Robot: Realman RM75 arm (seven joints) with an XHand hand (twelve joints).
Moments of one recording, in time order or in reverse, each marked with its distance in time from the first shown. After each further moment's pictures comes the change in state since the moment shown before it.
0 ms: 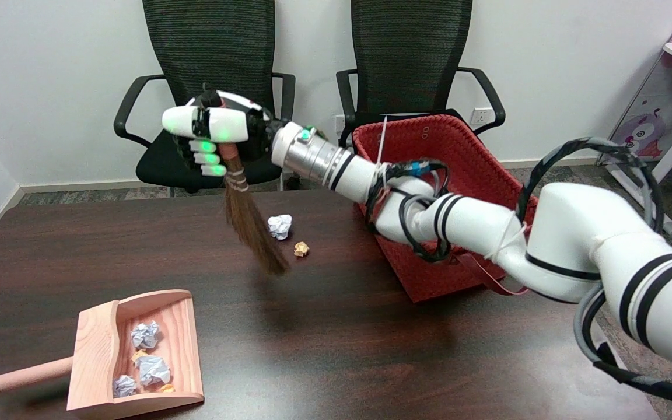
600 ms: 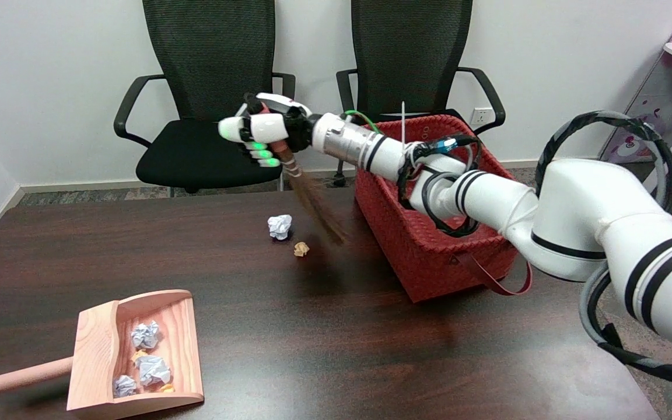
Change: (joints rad) arm 0.086 0.025 -0.098 0.249 -0.075 -0.001 -0.036
